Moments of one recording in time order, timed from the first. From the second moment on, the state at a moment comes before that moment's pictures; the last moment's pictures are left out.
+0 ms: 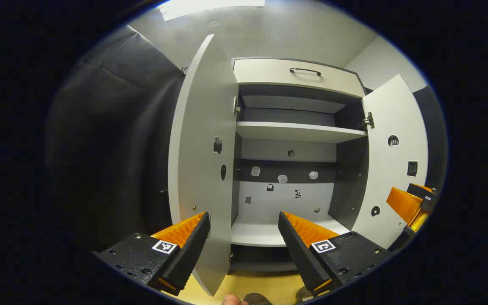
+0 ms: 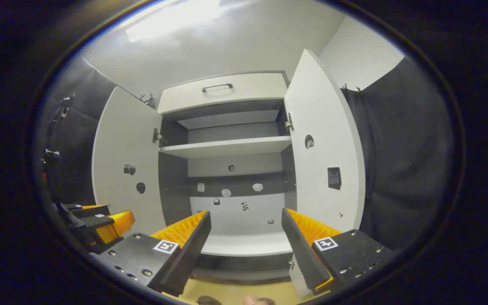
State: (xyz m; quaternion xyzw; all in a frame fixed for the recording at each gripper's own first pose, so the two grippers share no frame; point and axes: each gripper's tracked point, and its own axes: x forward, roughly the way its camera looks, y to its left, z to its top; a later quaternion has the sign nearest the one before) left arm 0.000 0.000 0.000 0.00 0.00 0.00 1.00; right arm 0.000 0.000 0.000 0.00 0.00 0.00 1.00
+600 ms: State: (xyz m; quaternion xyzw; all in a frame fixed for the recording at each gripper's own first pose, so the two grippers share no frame) left arm -0.012 0.020 0.000 0.00 0.00 0.04 1.00; right arm 0.000 0.009 -0.011 0.00 0.01 0.02 1.00
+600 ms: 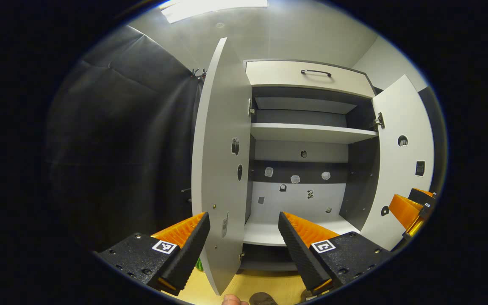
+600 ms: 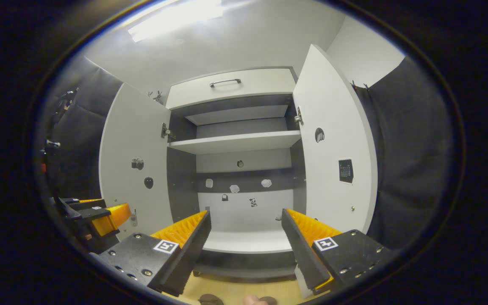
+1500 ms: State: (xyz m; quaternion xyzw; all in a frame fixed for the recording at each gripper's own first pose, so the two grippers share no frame) left arm -0.016 0.045 -0.014 0.01 0.02 0.07 1.00; right arm -0.078 -0.002 -0.355 -0.04 0.36 0.06 0.93
